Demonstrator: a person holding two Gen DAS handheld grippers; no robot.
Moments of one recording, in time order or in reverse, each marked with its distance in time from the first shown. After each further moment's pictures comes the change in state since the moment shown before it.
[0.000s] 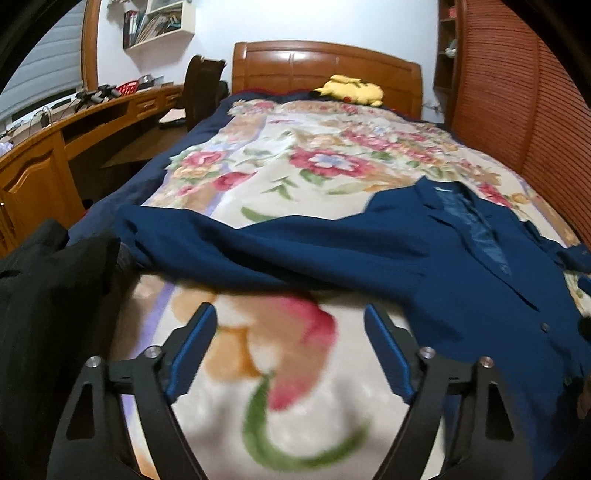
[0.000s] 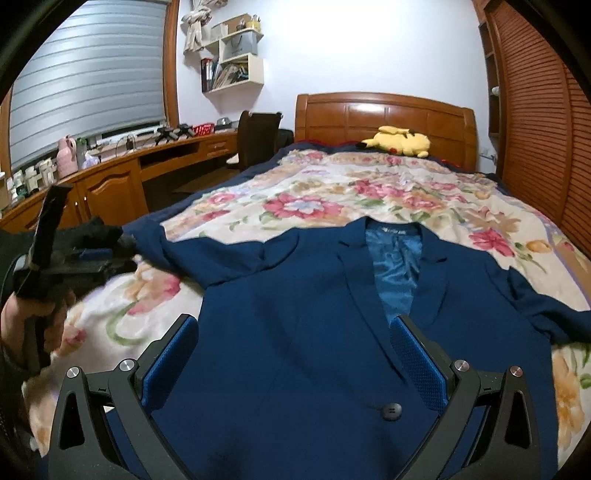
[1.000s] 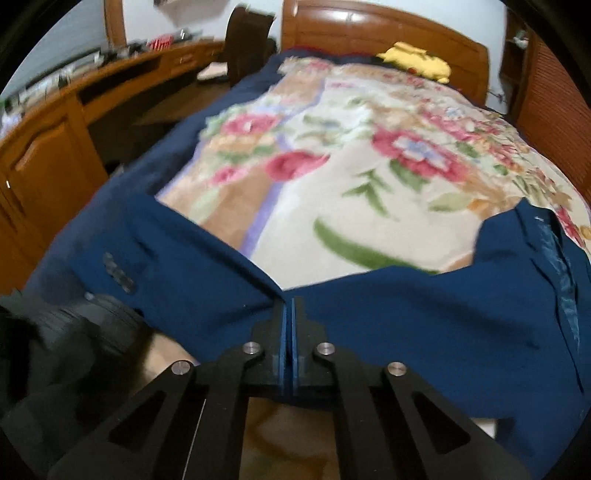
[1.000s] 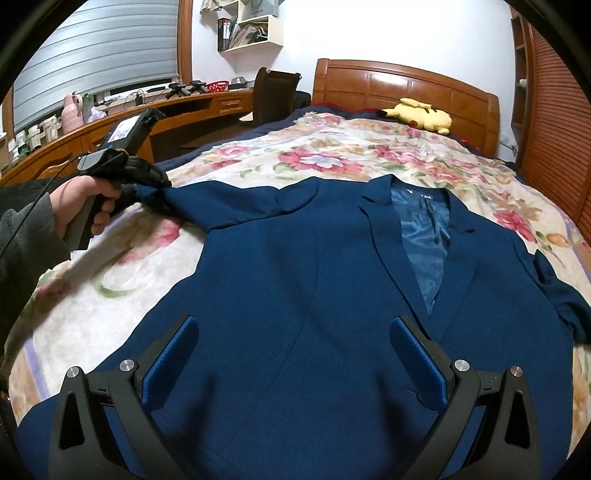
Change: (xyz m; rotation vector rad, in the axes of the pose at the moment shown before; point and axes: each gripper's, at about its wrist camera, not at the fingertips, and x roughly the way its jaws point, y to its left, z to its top) left arm 0.096 0.048 0.072 -0.090 0.141 0.146; right arm 0.006 0.031 -0.005 -0.071 0.130 0.015
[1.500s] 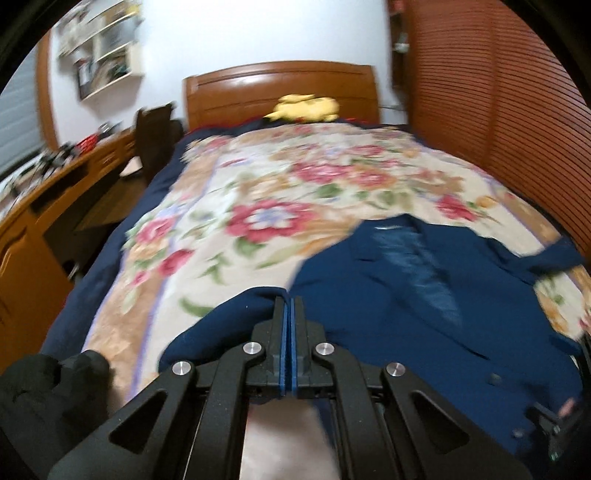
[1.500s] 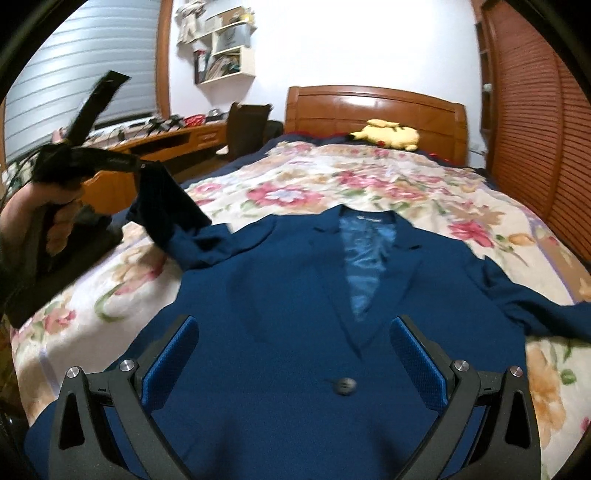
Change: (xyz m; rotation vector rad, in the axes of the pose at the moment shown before) left arm -0.164 -0.143 -0.015 0.280 -0.212 -0.224; right arm -0.066 -0.050 -0.005 0.087 -0.110 -0.065
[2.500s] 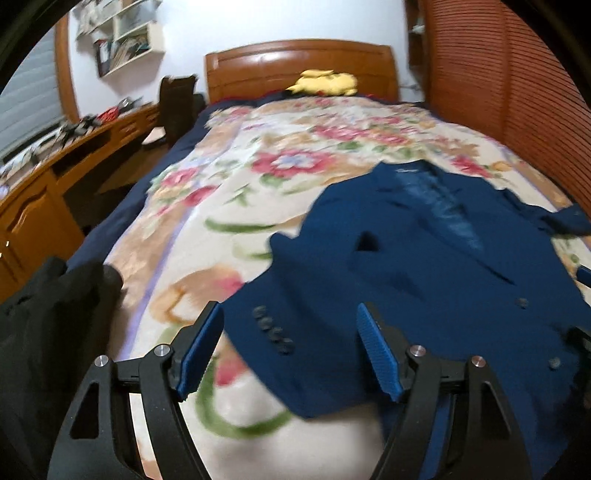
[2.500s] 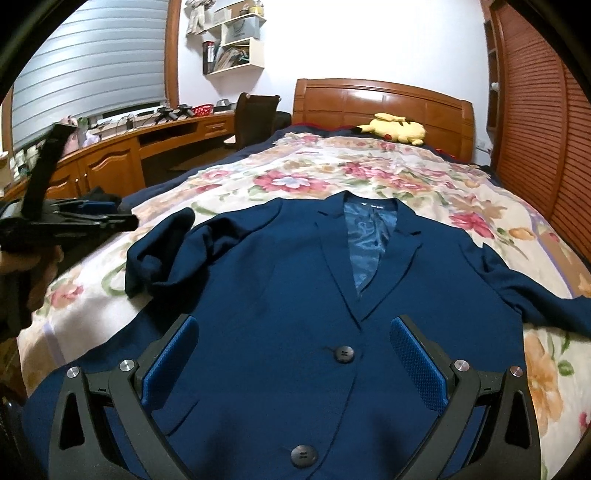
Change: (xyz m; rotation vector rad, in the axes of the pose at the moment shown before) left arm 0.004 0.030 -0.101 -0.071 0.083 0.100; right arm -0.020 0.002 -0.008 -0.034 0.044 0.025
